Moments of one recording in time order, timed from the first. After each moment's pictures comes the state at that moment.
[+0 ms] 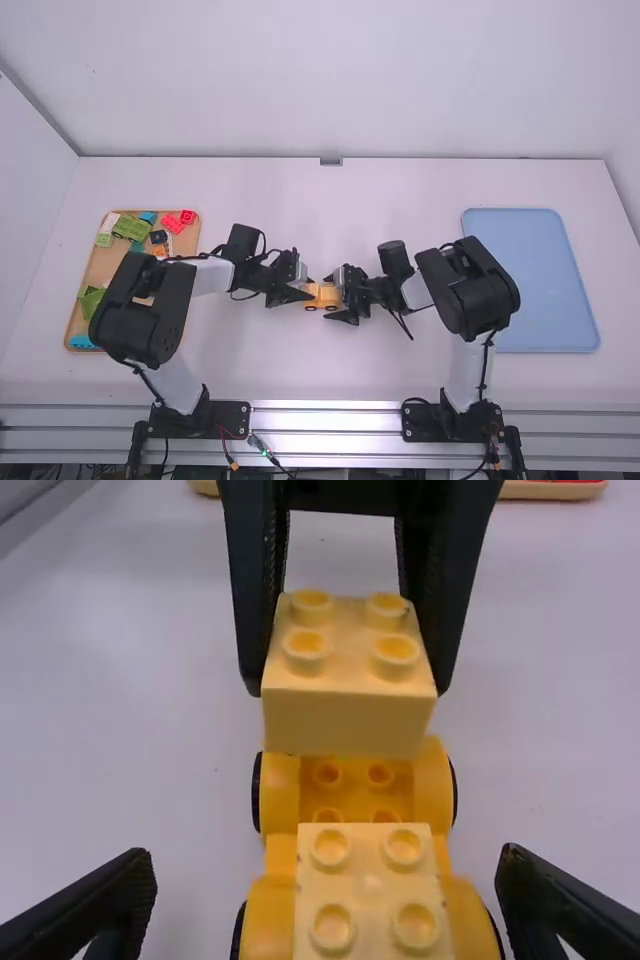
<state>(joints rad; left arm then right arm) -0.19 1.78 0.73 -0.08 1.04 1.08 0.37 2.05 0.63 0.52 -1.07 -0.87</state>
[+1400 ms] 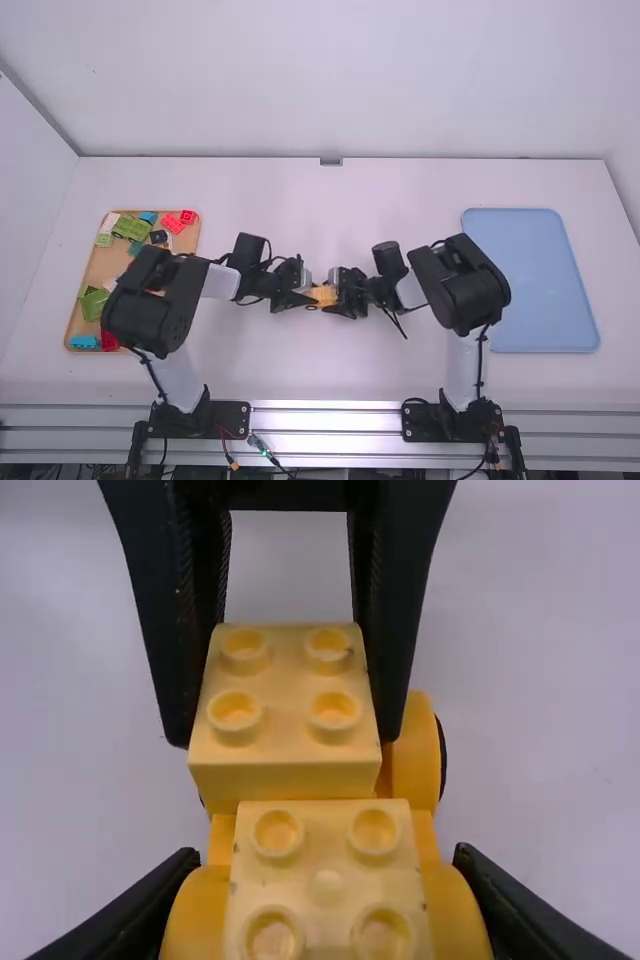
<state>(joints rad) -0.23 1.85 0.66 0.13 0.99 1.00 0.39 2.10 0.65 0.53 -0.97 -0.84</state>
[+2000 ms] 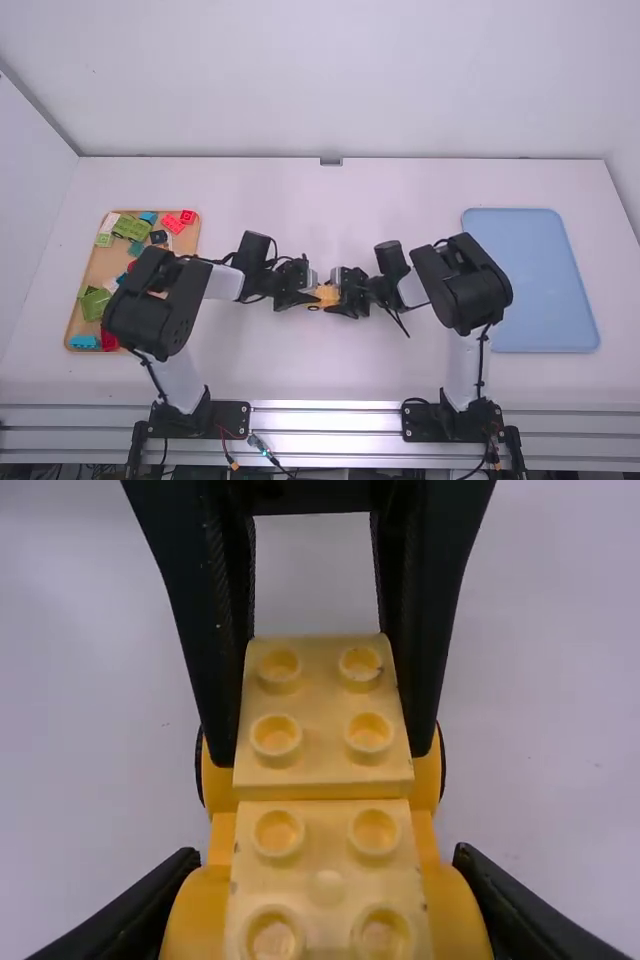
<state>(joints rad) -0.26 1.84 0.67 0.14 0.91 1.00 0.38 2.10 0.66 0.49 -0.99 -0.89</state>
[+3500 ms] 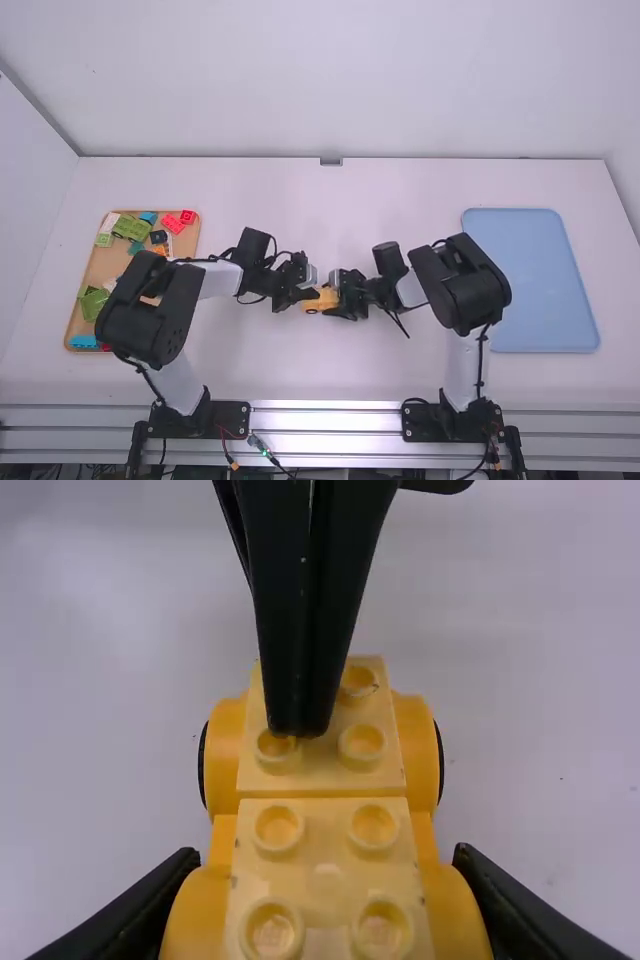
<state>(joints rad) -0.25 1.79 0.72 -0.06 0.94 0.94 0.39 2.10 0.66 0.48 -1.01 -0.89</state>
